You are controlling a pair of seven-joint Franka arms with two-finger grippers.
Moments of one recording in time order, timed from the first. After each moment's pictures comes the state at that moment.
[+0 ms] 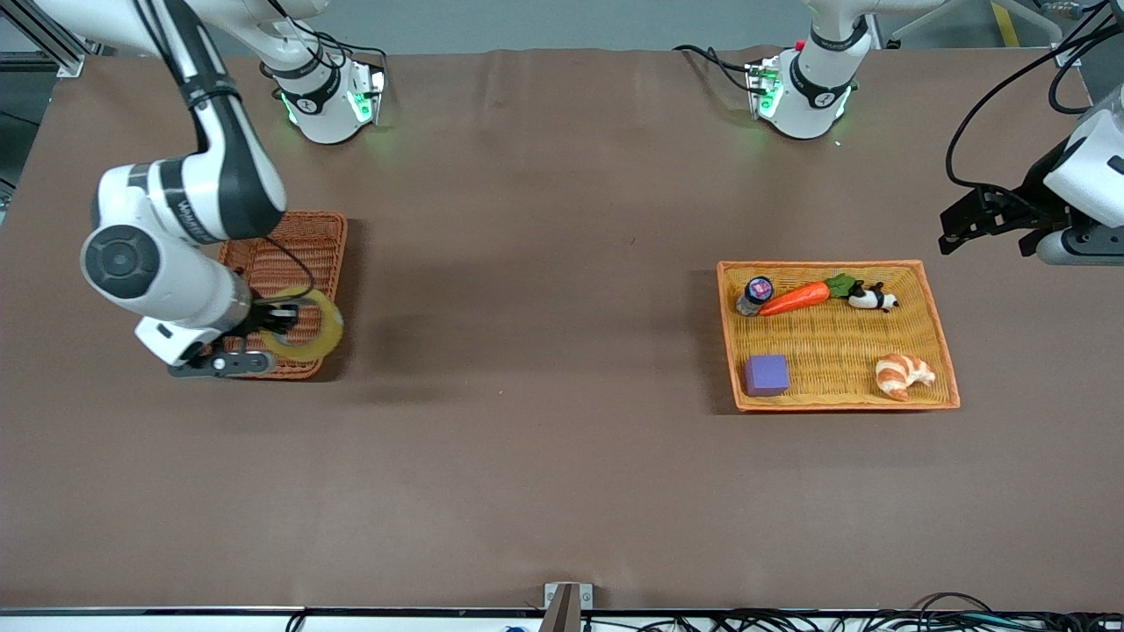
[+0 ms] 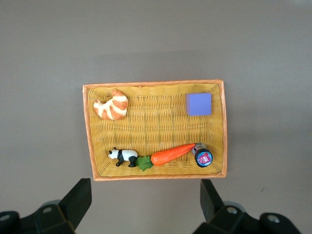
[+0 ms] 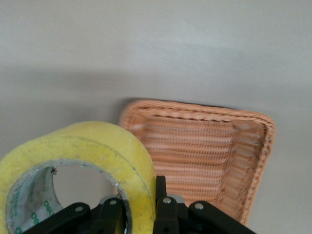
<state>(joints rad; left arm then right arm) -0.07 0.01 -0.03 -1.56 0.00 1.62 -0.04 0.05 0.23 0.05 -1.93 -0.12 2.02 0.05</state>
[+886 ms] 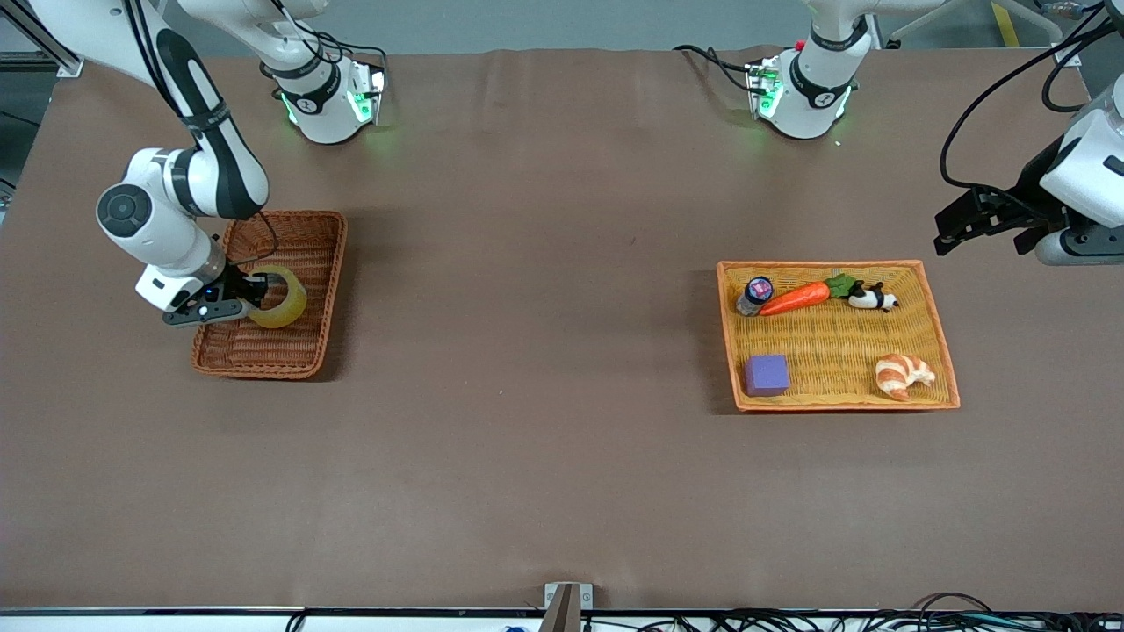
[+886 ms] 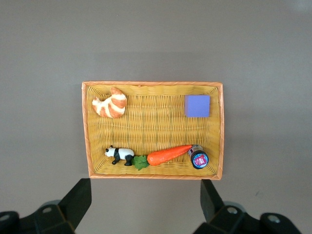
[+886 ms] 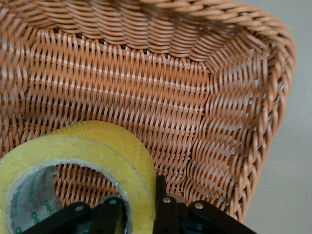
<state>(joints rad) -0.07 0.01 -0.03 -1.56 0.00 1.61 -0.10 0.05 0.17 -0.18 -2.49 -0.12 2.65 -0.23</state>
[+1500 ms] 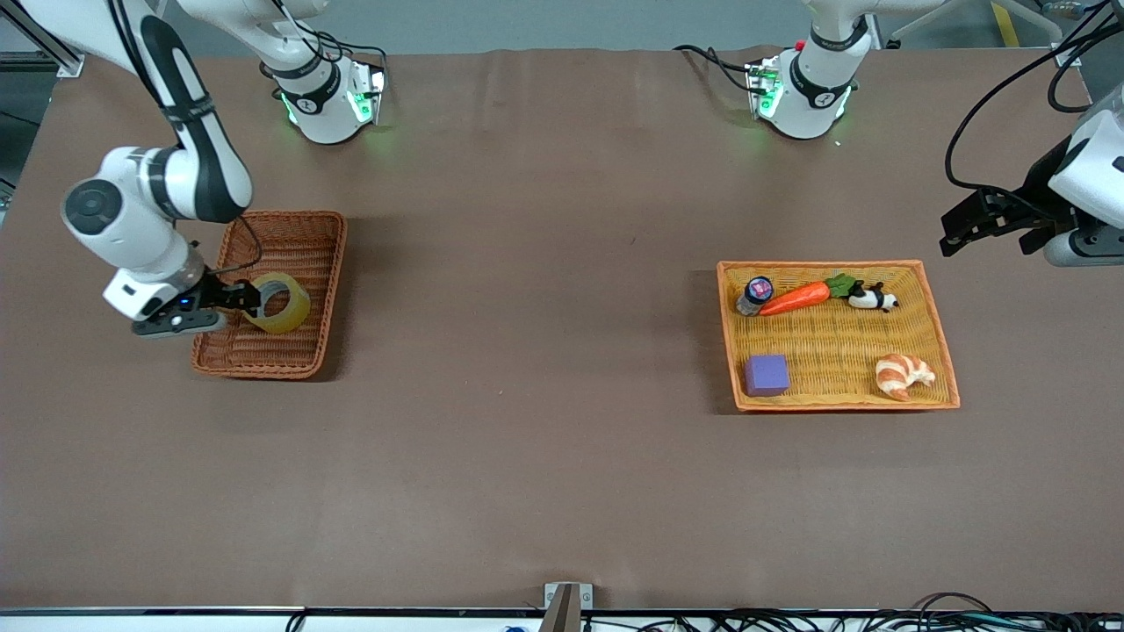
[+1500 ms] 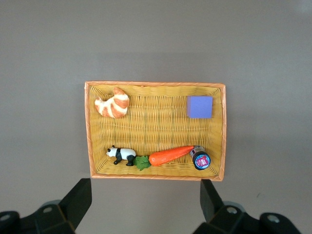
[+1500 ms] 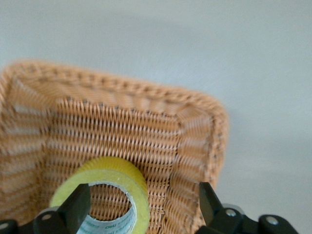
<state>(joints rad) -0.07 0.01 -0.02 -1.56 0.00 1.61 -0.10 0.05 0.11 -0.17 -2.31 -0.12 2.49 -0.18</state>
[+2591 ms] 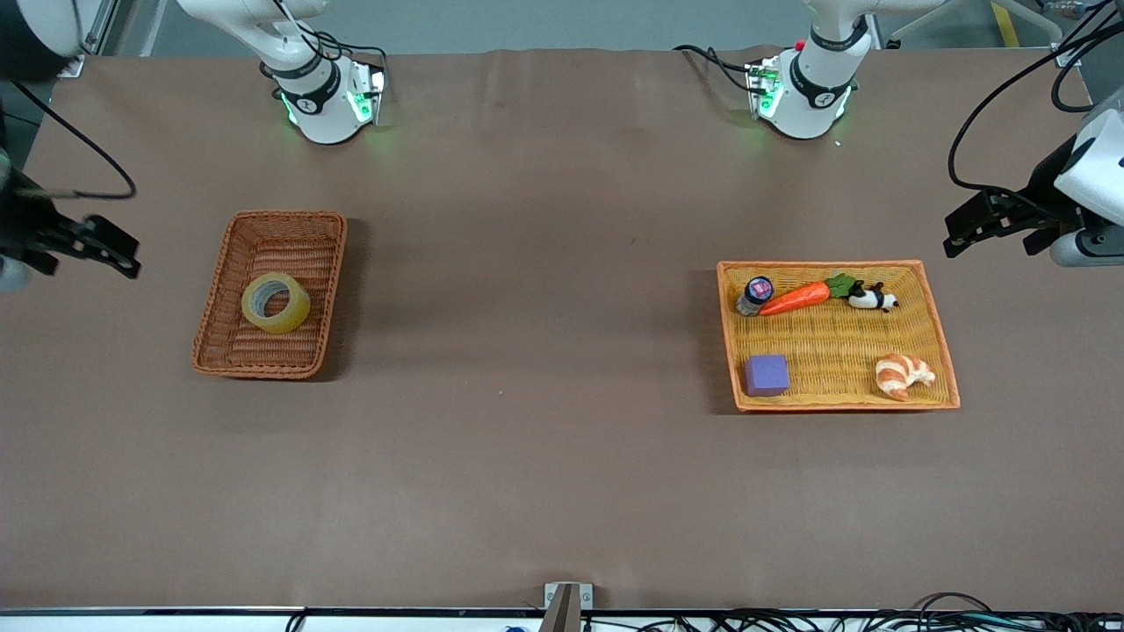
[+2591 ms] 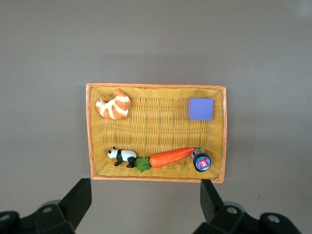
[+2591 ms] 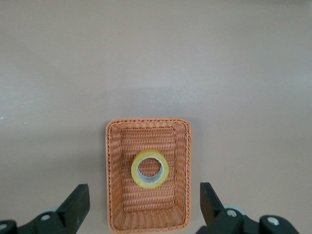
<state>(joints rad) -0.07 0.01 -0.02 -1.56 0.00 1.62 -0.10 0.05 0.02 -0.05 -1.53 -0.08 1.61 0.03</state>
